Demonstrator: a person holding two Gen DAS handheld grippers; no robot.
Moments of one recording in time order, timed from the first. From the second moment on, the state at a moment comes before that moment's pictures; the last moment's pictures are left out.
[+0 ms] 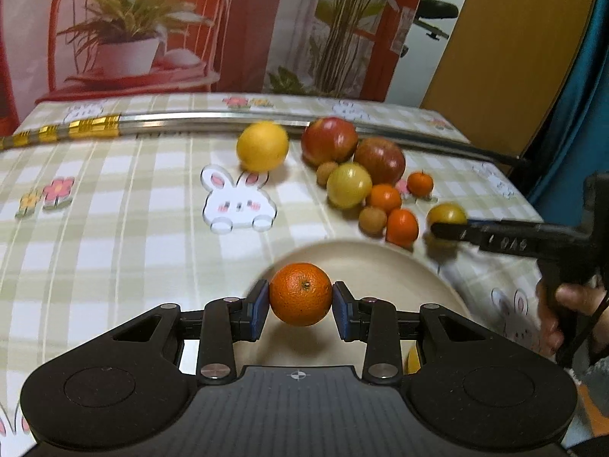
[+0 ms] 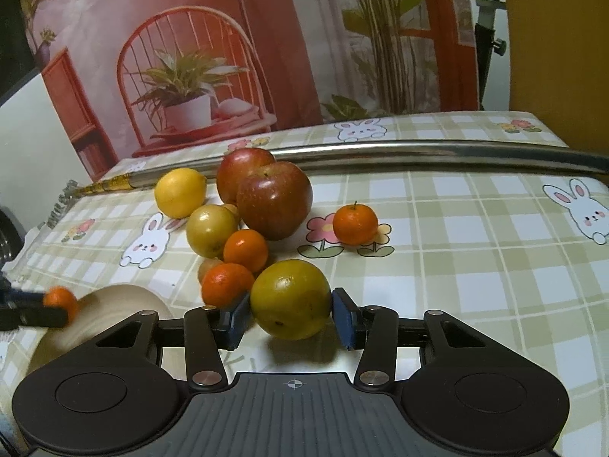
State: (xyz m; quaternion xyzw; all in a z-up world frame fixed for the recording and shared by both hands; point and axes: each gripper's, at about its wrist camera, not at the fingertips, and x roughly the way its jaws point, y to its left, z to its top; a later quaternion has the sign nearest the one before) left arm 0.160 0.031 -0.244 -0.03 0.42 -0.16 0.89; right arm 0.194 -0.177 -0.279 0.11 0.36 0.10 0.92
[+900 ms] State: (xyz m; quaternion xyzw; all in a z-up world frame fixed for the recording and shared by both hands) left arm 0.135 0.042 -0.261 -0.03 0.43 -0.14 0.89; right arm 0.168 -0.100 -0.253 0.05 0.40 0.21 0.89
